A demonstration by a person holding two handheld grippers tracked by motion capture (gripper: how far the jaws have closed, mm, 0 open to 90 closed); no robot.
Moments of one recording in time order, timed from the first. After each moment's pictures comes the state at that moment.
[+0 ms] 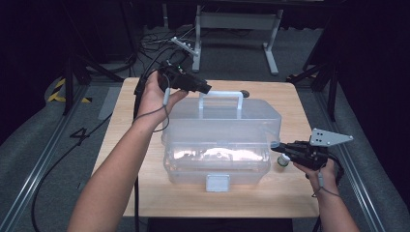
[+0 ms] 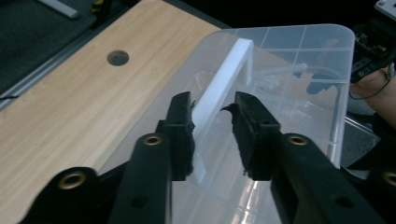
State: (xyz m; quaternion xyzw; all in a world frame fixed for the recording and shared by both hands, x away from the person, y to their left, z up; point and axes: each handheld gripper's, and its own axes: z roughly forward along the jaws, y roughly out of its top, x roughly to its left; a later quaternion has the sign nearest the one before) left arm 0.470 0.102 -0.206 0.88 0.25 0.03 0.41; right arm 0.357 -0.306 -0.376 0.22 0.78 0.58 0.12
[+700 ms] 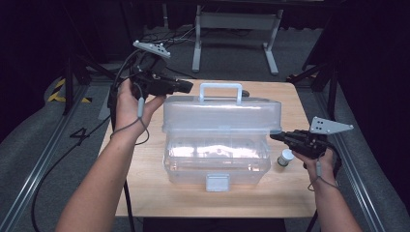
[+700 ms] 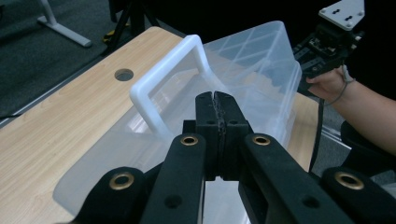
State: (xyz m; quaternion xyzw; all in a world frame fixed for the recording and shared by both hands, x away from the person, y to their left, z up) left arm 0.419 0.150 -0.189 0.84 0.26 0.04 0.47; right arm 0.379 -0.302 -0.359 0.23 0.76 0.59 0.13
